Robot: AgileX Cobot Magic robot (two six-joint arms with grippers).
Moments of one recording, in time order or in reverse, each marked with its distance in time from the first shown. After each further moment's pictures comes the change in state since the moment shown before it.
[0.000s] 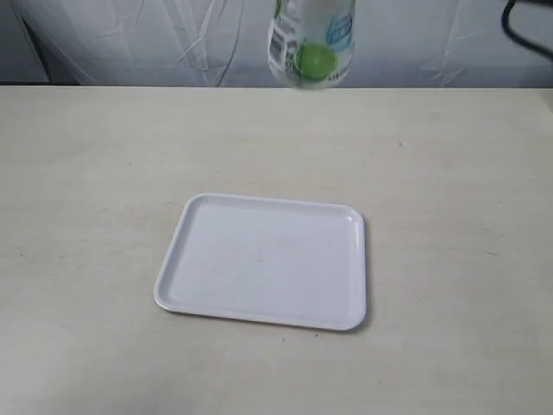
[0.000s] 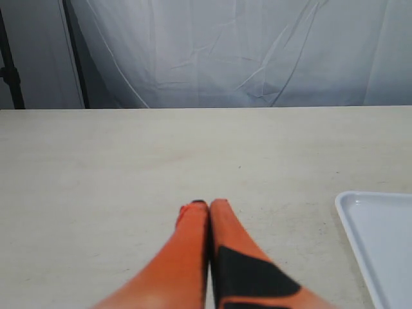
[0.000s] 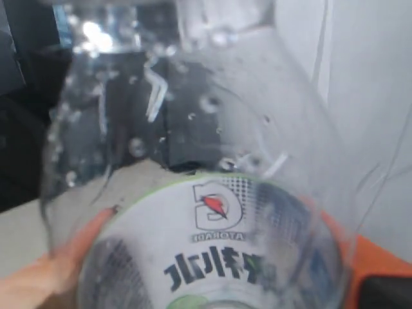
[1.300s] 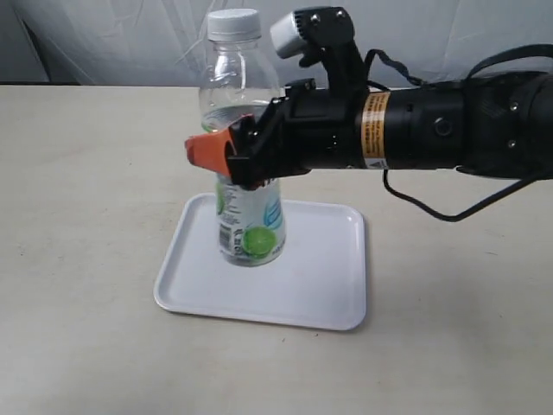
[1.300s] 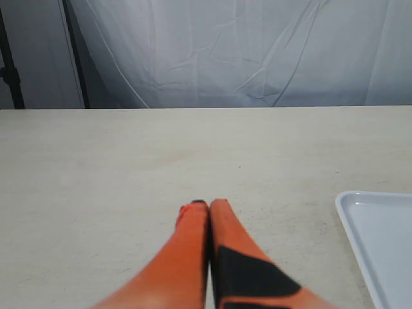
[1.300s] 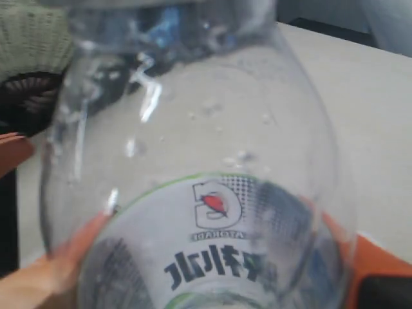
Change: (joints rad) left arm 0.000 0.000 0.000 0.000 0.000 0.000; right arm 0.046 0.306 0.177 0.067 -0.331 -0.009
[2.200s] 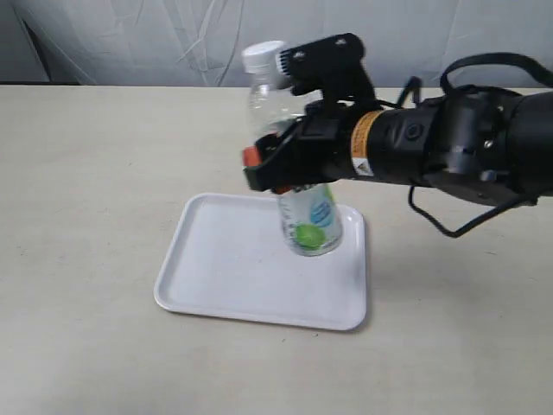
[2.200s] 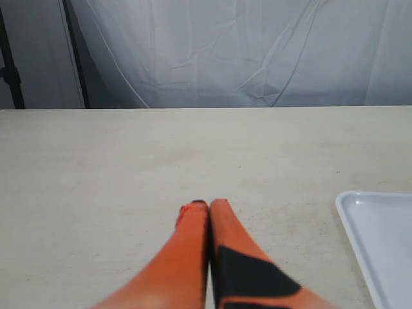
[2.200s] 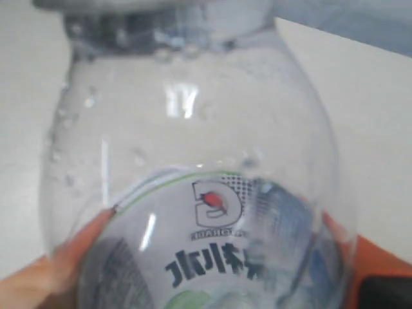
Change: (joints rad) left arm 0.000 0.000 0.000 0.000 0.000 0.002; right arm 0.064 0.005 0.019 0.543 0.543 -0.496
